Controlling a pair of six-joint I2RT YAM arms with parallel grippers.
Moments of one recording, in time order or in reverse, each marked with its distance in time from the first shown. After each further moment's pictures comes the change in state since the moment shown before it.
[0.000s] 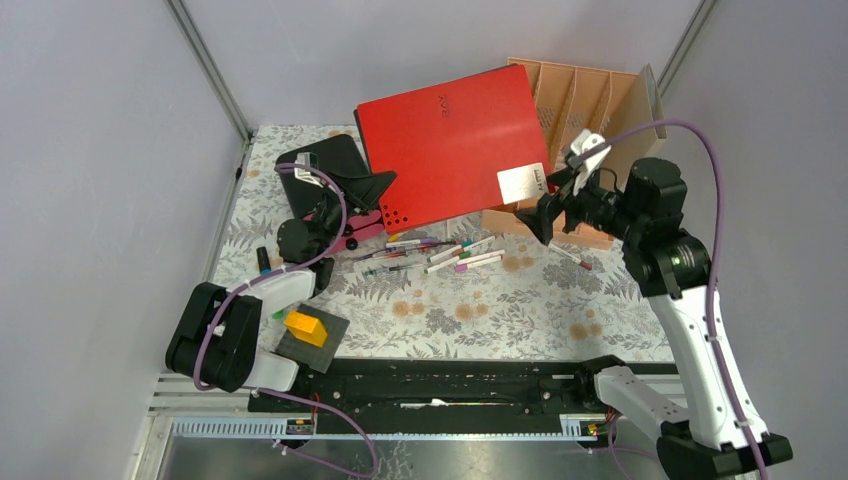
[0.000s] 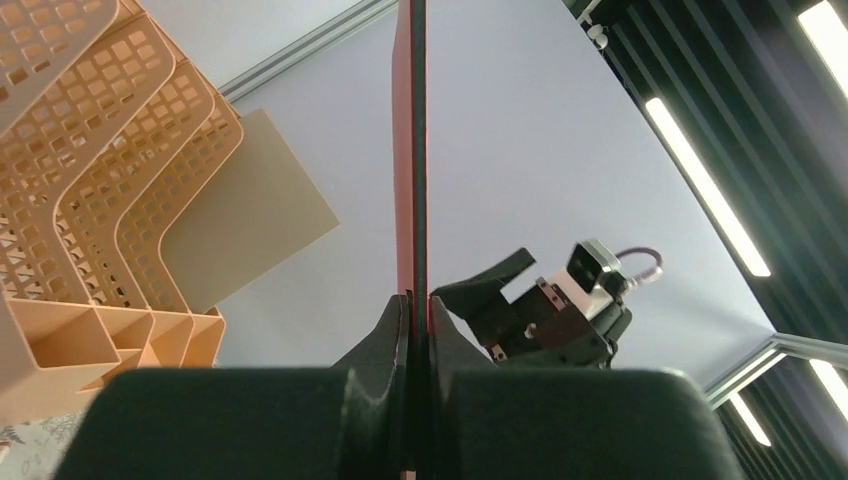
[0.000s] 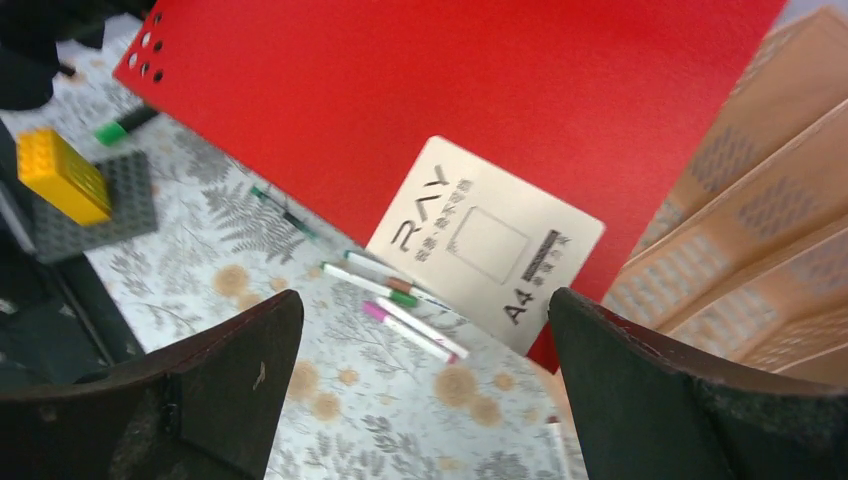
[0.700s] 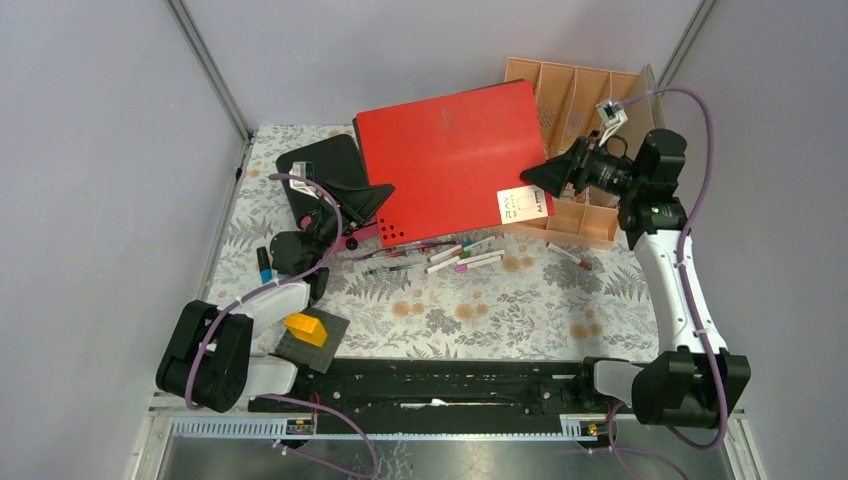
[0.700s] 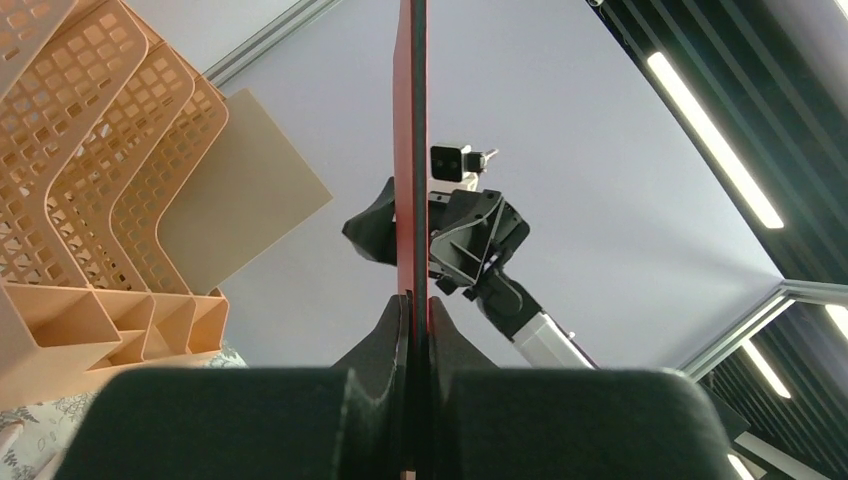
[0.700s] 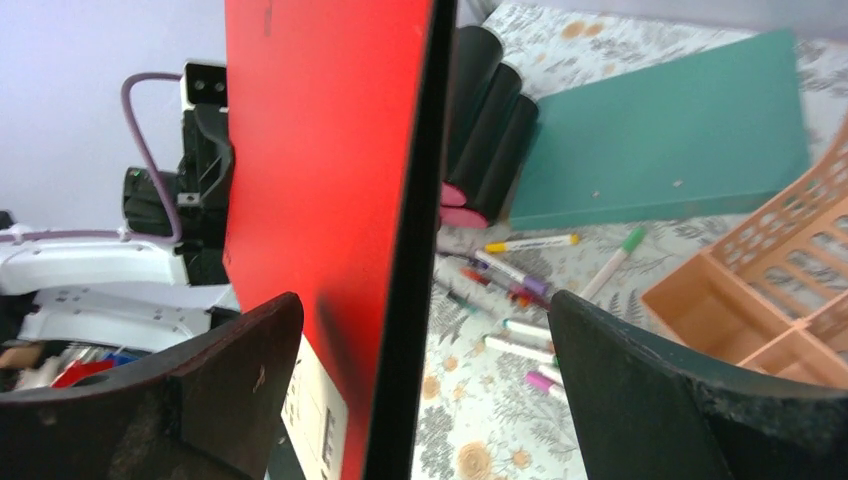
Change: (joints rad) left arm 0.001 -0.096 -0.076 0.006 0.054 0.057; right arm -0.336 0.277 -0.101 0.499 -0.512 0.706
